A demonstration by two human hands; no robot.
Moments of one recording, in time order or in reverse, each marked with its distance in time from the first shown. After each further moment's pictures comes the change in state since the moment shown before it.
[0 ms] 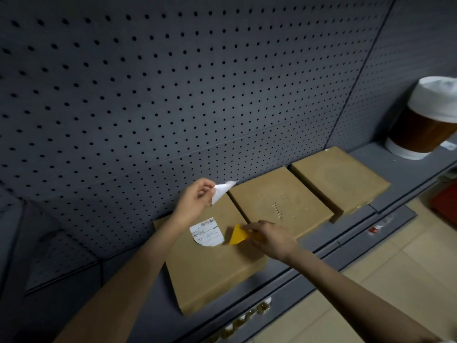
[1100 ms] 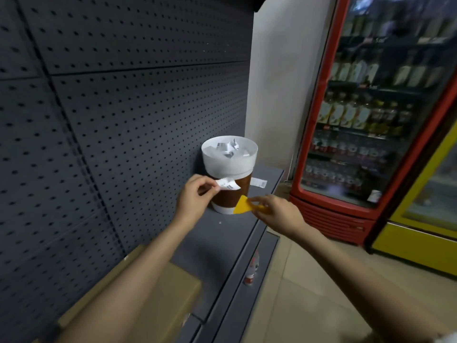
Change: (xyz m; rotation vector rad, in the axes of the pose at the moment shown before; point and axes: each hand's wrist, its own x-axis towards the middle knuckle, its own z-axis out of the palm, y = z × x) left_hand 0.263 0.332 0.541 -0.109 -0.234 0.573; right_hand -0.140 0.522 -0.306 0.050 0.599 0.585
